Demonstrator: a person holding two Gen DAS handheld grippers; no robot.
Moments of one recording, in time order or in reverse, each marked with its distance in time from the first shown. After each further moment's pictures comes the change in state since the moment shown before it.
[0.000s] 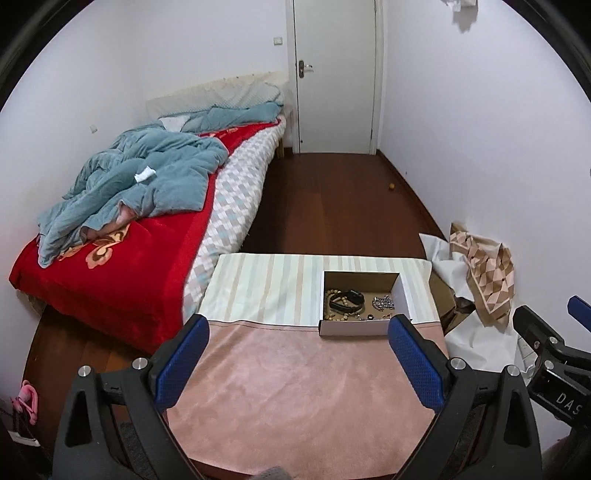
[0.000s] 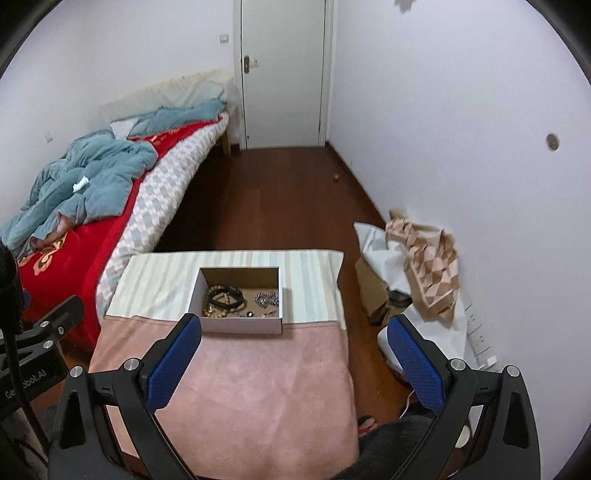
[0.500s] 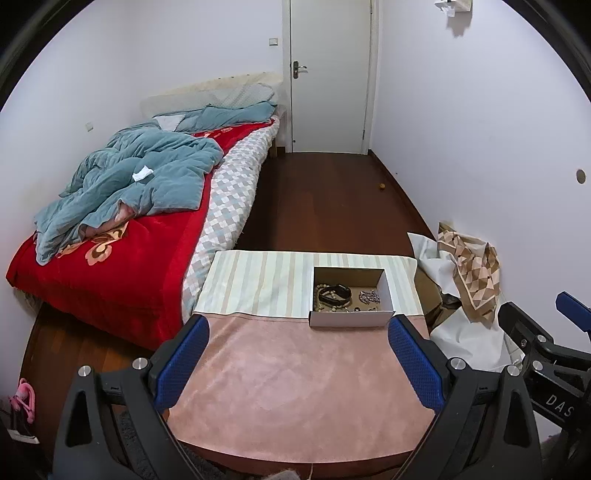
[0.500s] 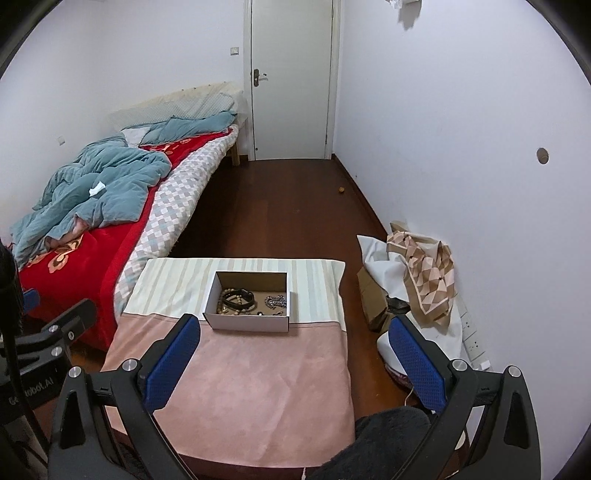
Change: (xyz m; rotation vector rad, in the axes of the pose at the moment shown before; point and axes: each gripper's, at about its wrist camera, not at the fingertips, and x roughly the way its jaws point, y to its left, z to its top) left arm -0.026 -0.001 0.001 -0.007 0.014 -0.026; right arm -0.058 0.001 -0.005 -0.014 -0.029 0.034
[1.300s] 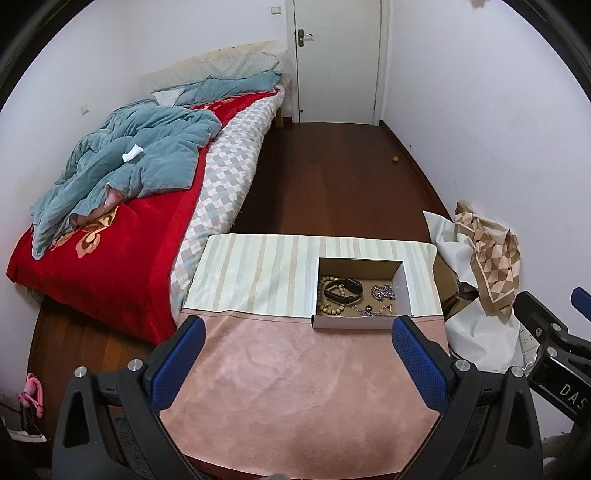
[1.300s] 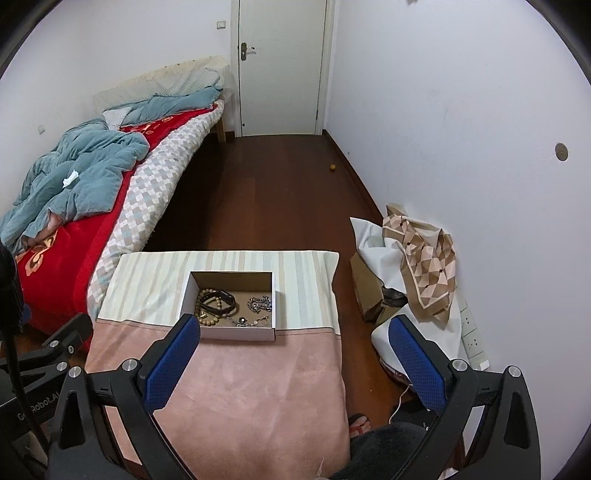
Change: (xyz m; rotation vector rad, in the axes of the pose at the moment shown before) left arm 0.083 -0.014 0.028 0.002 0.130 0.034; right arm 0.098 -0.004 0.042 0.004 0.111 -0.054
